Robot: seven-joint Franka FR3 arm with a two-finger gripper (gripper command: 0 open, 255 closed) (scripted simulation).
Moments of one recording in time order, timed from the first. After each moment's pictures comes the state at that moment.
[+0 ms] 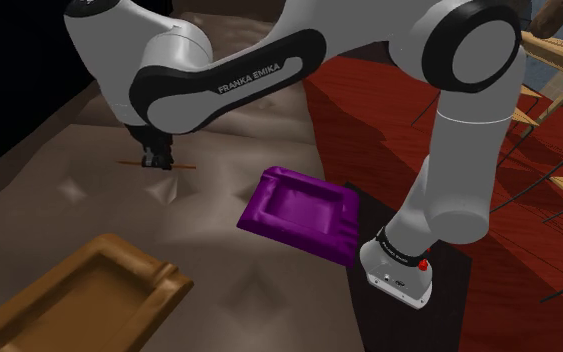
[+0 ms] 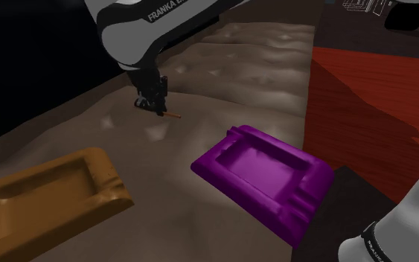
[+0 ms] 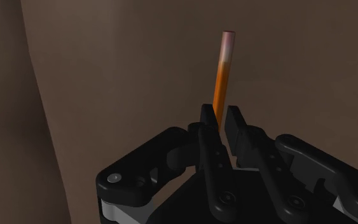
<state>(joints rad) 0.30 0.39 0.38 -1.65 -0.40 1.93 0.12</state>
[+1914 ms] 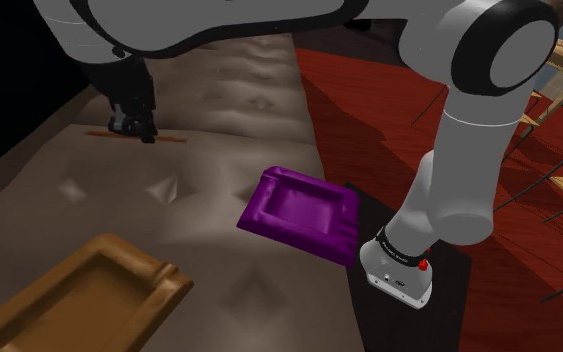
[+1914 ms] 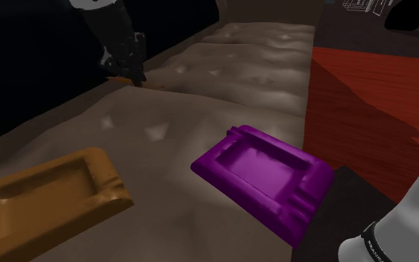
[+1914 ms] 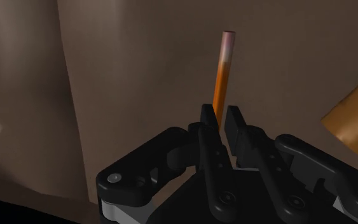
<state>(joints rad) 0.39 0.34 0.43 -1.40 -0.36 1.61 0.14</state>
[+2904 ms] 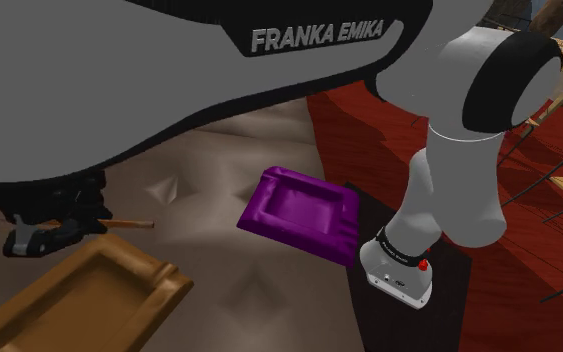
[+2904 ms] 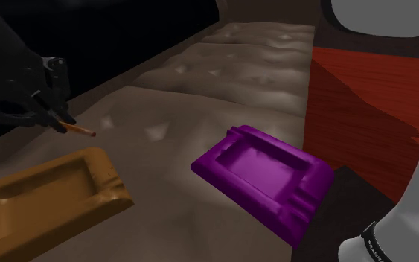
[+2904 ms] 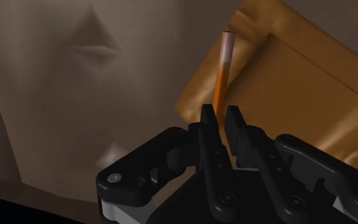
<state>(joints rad) 0.69 0.50 0.51 -1.15 -0.42 1.44 0.44</state>
